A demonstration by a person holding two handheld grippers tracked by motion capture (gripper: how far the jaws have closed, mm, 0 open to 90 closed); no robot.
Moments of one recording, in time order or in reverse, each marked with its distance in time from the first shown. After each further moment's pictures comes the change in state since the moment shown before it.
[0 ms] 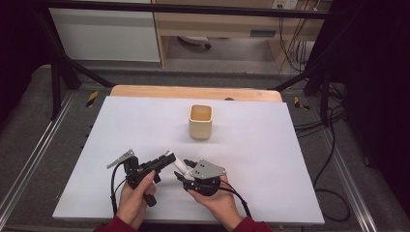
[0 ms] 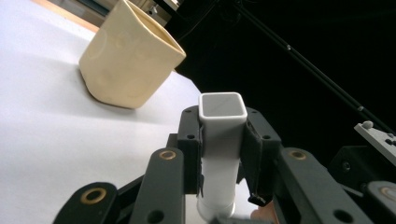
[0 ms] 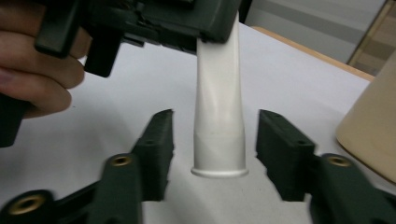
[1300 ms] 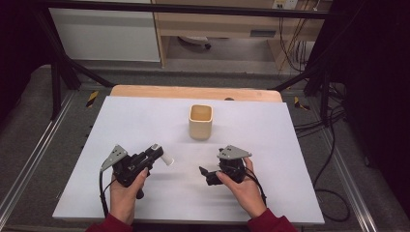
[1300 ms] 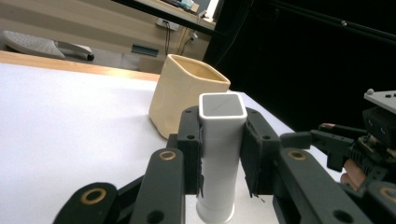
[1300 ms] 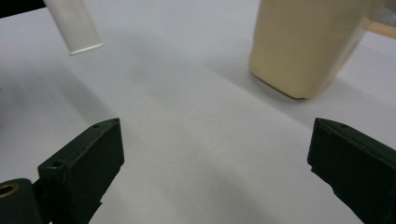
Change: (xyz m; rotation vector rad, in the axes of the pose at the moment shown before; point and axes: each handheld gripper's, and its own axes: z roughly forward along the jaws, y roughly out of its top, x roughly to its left) left arm -0.009 0.021 -0.018 -0.040 0.201 0.315; right arm -0.069 -0.009 -0.037 0.162 -0.107 0.177
